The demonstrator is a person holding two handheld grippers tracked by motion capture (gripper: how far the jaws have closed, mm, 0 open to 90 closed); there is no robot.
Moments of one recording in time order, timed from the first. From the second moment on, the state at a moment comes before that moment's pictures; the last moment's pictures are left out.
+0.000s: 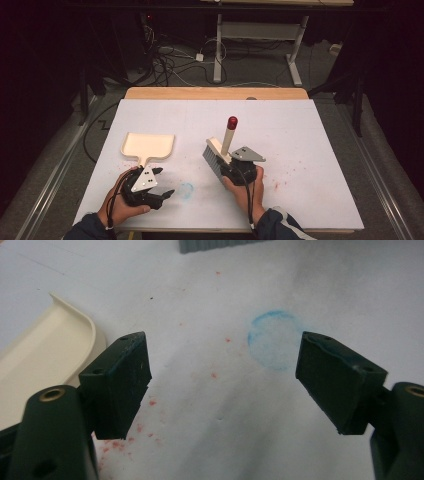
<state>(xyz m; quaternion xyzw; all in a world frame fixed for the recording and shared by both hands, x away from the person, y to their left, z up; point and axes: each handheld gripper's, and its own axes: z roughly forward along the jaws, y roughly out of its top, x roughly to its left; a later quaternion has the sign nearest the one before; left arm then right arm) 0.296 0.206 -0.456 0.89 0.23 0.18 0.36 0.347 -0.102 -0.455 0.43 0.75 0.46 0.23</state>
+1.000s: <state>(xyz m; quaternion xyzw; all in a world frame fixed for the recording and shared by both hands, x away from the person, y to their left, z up) 0.299 0.202 -0.457 0.89 0.23 0.18 0.35 0.407 -0.155 -0.415 0.24 0.82 0.48 0.21</state>
